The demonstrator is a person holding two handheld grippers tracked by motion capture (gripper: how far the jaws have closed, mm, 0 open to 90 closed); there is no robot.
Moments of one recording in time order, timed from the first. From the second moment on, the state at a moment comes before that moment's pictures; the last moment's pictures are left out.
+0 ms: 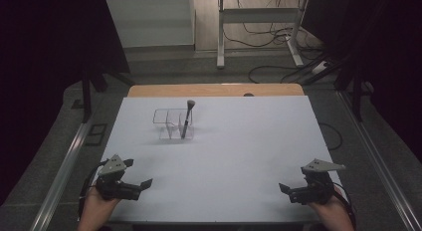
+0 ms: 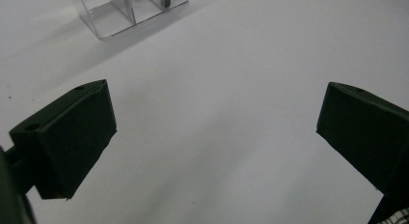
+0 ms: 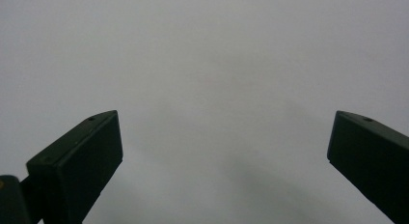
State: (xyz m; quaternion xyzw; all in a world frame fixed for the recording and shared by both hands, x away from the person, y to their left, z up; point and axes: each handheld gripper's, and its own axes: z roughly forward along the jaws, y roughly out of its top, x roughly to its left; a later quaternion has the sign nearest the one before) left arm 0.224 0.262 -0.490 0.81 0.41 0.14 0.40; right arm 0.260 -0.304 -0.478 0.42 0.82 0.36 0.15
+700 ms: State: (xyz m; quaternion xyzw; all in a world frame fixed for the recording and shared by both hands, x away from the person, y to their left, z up) left arm 0.207 0.281 -0.498 0.80 0.43 0.14 0.38; right arm 0.261 -0.306 -0.478 0.43 0.81 0.36 0.15
